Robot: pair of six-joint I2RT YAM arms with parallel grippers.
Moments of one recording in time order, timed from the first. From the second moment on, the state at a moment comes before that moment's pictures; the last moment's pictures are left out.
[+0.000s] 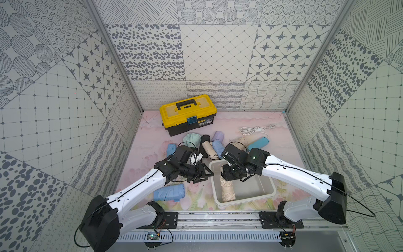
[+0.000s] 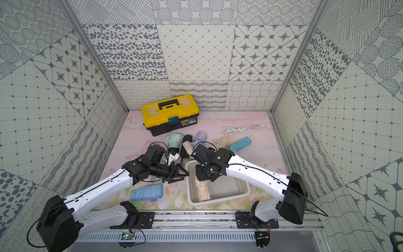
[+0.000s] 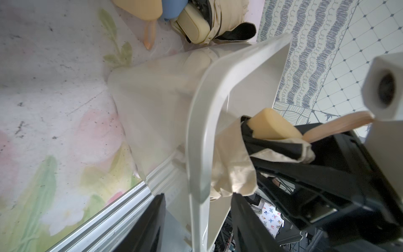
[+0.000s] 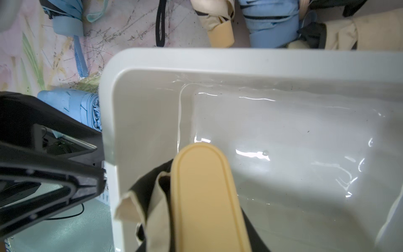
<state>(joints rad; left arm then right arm) -0.58 1.13 0.71 -0.41 0.73 -0.96 1.03 1.41 1.22 -1.02 -0.02 0.79</state>
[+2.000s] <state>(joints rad) -0.61 1.22 0.71 -0.21 0.58 -1.03 1.01 1.46 0.78 -0.39 0.03 0.92</state>
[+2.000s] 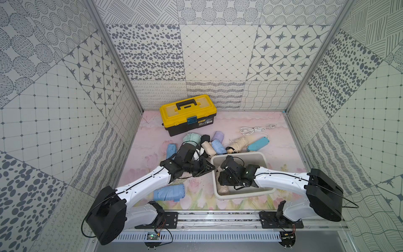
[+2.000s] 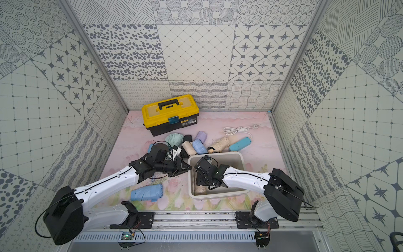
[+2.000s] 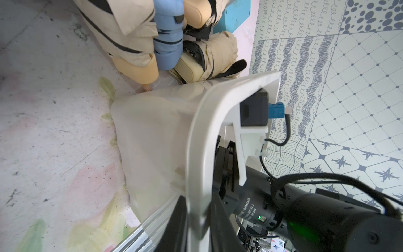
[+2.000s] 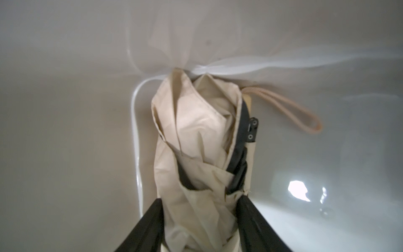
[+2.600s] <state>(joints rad) -0.61 1.11 0.76 -0.32 0.46 -1.00 0.95 1.11 0.78 -0.59 0.05 0.83</state>
